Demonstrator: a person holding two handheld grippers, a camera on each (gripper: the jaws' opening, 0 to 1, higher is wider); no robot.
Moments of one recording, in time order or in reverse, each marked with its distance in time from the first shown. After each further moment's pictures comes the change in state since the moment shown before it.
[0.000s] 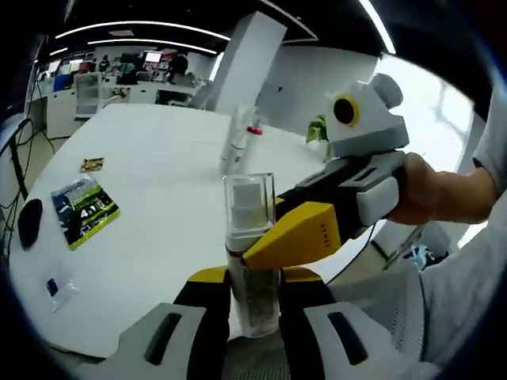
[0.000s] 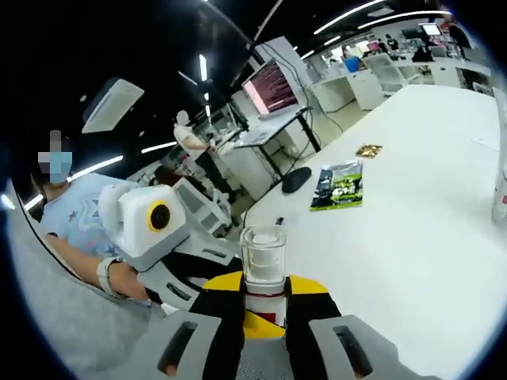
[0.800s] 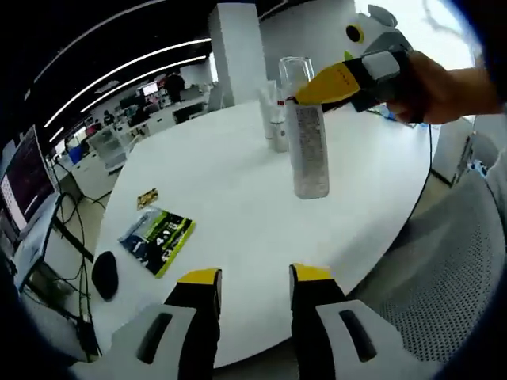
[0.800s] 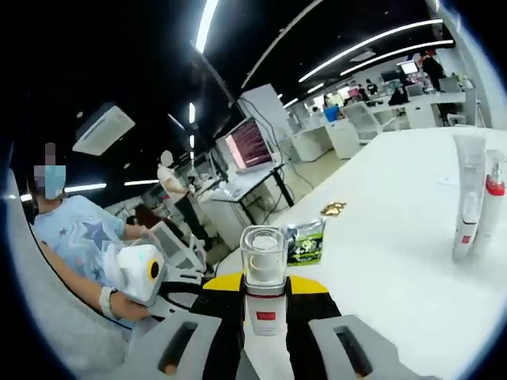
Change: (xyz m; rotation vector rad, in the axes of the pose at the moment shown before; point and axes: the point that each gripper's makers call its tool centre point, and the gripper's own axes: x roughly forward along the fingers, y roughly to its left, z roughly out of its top) left arm -0.024 0.079 -0.015 0.421 0.126 0.322; right arm -0.041 -0.042 0.060 -0.057 -0.284 -0.162
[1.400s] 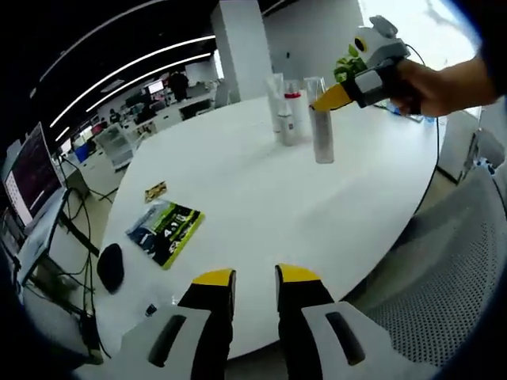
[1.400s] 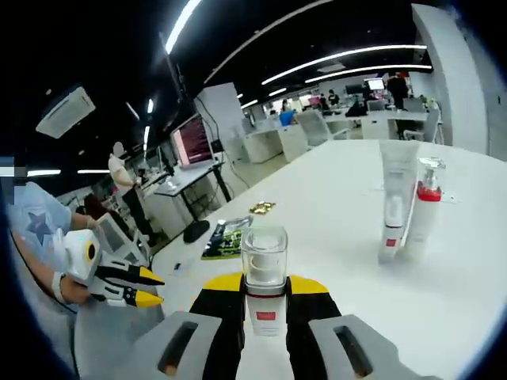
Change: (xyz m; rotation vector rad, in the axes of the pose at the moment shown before) left arm -0.002 0.010 -0.011 -0.023 0.010 0.039; right arm -0.033 -0.090 0.001 -0.069 -0.002 -0.325
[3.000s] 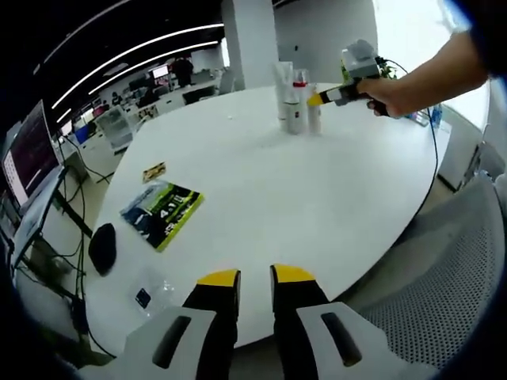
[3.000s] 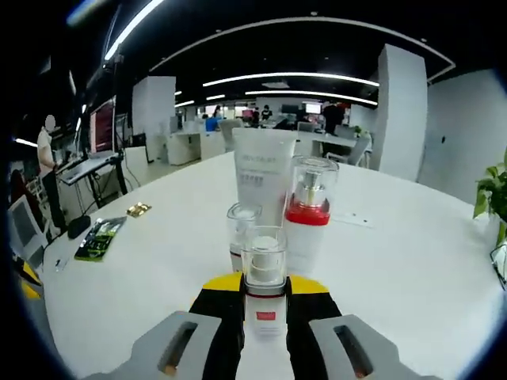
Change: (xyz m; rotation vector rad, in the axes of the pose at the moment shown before) left arm 0.006 0.002 -0.016 -0.066 0.050 -0.012; right arm 0.030 -0.169 0.006 -0.093 -0.056 -0.455
